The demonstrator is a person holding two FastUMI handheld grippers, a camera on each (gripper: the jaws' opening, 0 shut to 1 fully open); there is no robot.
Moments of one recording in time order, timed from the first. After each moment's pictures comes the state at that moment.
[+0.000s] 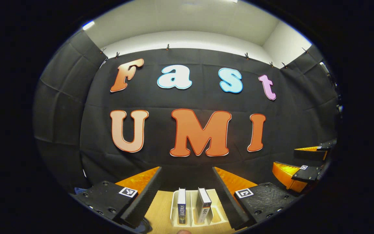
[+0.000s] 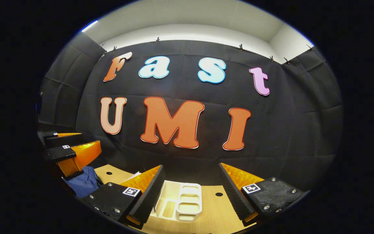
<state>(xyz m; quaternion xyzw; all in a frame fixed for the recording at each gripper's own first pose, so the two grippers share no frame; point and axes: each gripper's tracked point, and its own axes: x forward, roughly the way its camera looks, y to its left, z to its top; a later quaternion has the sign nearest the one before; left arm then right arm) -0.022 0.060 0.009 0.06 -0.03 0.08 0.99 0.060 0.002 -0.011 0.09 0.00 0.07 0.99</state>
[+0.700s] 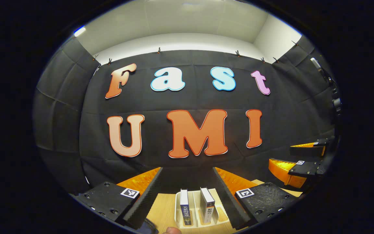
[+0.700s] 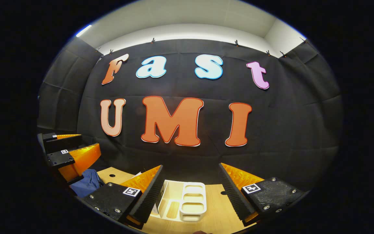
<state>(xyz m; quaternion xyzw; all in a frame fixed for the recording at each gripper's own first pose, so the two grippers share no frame) -0.017 0.062 -0.005 0.09 -0.03 0.06 0.99 0.071 0.015 -0.032 0.12 0.01 0.06 0.99</state>
